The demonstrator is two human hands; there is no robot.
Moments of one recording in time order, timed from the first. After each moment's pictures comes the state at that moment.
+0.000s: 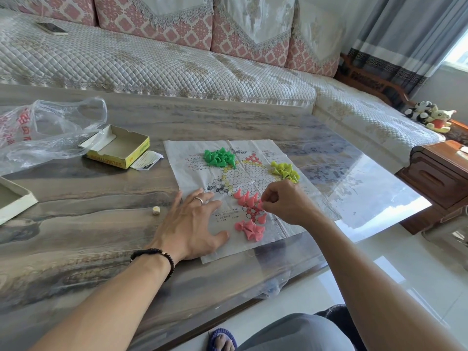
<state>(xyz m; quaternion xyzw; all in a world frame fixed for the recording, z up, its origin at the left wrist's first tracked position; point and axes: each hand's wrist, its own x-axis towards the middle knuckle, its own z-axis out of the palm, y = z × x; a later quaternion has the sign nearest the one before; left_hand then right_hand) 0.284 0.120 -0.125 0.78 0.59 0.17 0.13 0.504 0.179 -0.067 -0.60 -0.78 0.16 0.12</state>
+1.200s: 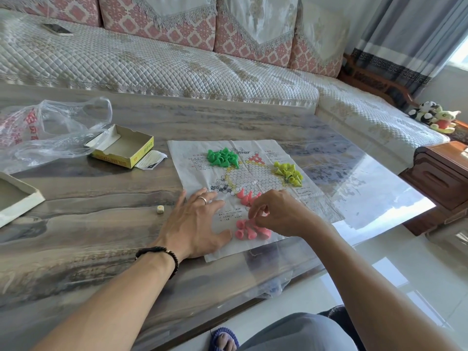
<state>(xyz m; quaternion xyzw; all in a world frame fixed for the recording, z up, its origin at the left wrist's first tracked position) 0.284 0.119 -0.123 0.78 0.59 0.16 0.13 0.484 0.156 -0.060 -0.52 -0.84 0.15 0.03</state>
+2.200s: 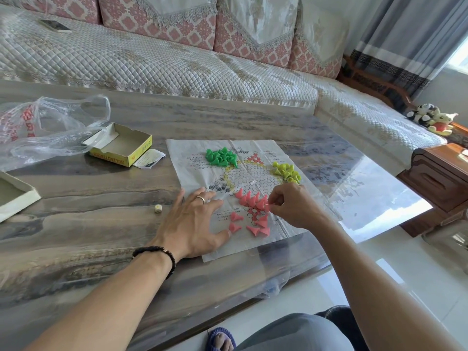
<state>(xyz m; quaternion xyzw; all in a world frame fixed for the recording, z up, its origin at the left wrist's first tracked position) 0.283 0.120 -0.125 0.78 0.59 0.17 0.13 0.513 0.177 -0.070 -0.61 -0.78 0.12 0.10</state>
